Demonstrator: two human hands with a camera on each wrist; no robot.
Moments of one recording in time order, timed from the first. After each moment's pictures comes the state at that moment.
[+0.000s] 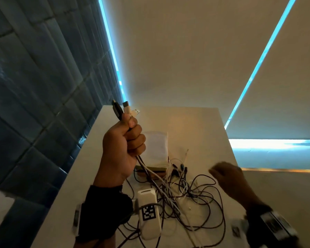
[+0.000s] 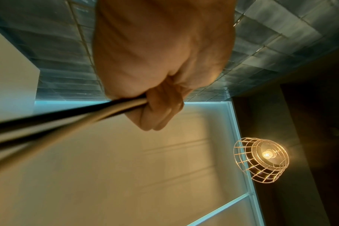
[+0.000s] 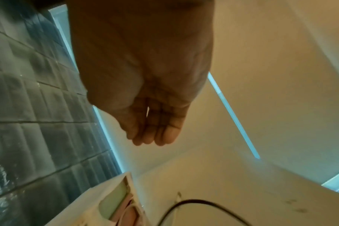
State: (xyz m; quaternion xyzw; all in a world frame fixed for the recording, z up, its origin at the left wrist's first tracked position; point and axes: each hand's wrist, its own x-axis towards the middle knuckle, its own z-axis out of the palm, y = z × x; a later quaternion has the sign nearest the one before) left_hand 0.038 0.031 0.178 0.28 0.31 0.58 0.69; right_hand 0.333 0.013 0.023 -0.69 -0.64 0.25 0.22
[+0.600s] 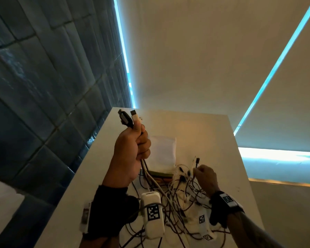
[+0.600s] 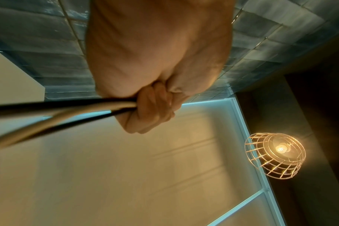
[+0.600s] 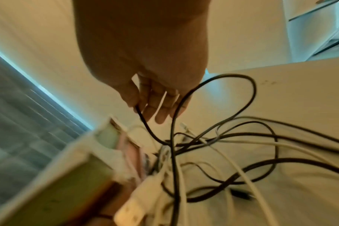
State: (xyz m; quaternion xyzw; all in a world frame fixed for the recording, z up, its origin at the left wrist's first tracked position) left_hand 0.028 0.044 0.166 0.31 0.39 0.57 0.65; right_hand 0.262 0.077 -0.046 -0.75 -0.51 0.36 0.24
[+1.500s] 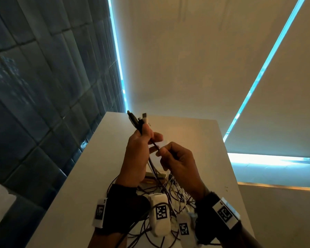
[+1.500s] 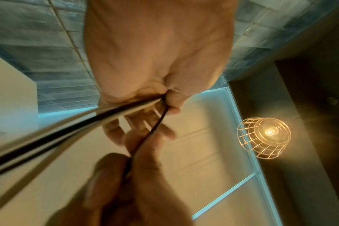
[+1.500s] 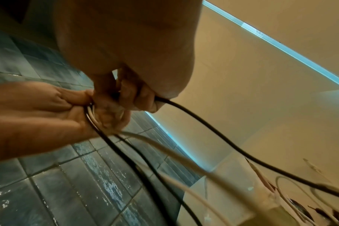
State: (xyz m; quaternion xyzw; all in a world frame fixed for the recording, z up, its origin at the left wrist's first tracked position) left_hand 0.065 0.027 0.161 0.42 0.49 0.57 0.51; right_hand 0.188 0.019 0.109 -0.36 -0.61 0.46 0.54
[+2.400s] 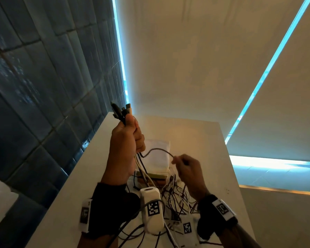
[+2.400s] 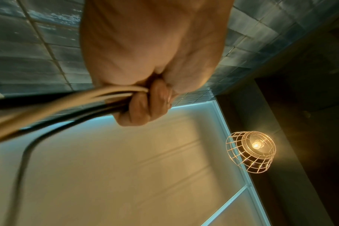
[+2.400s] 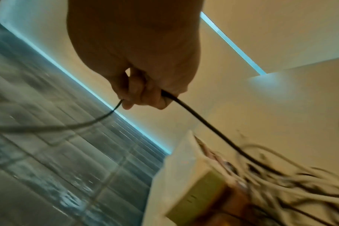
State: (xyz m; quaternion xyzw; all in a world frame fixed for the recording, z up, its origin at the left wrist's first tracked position) left_hand 0.036 0.030 0.184 0.36 0.42 0.63 0.54; right_hand 0.213 0.042 0.041 -0.56 -0.53 0.41 0.48
